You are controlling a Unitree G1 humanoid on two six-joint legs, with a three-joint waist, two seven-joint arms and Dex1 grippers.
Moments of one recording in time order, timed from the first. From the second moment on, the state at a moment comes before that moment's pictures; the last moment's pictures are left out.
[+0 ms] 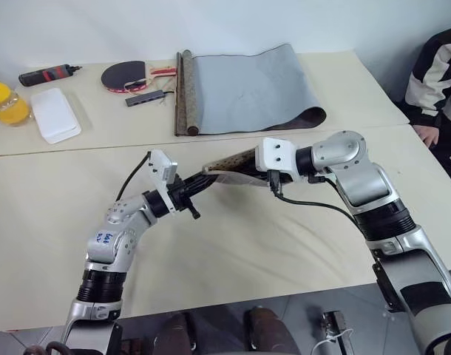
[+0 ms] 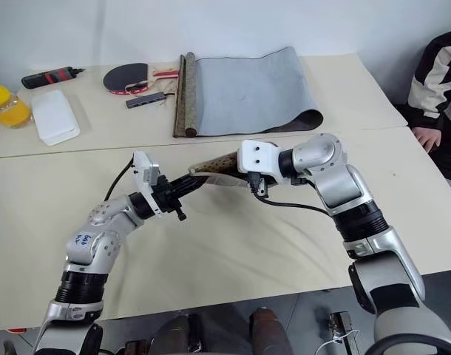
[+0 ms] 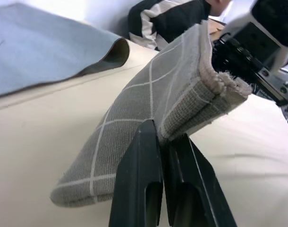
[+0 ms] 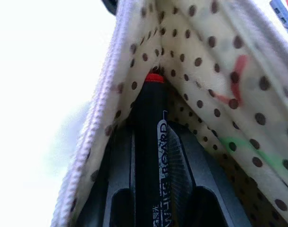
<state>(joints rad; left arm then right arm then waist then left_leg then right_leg) -0.42 0.35 0.03 -0.07 -0.53 0.42 -0.69 -0.90 -0.56 0.31 0.18 -0.05 0.19 1.20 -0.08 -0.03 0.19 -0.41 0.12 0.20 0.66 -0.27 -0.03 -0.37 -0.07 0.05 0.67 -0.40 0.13</state>
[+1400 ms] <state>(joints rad) -0.39 0.28 0.02 -0.02 -0.42 0.23 -0.62 -0.85 -0.50 0.19 -0.03 0.33 0.36 1.15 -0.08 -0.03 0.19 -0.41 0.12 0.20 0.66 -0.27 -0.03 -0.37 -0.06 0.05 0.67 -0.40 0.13</state>
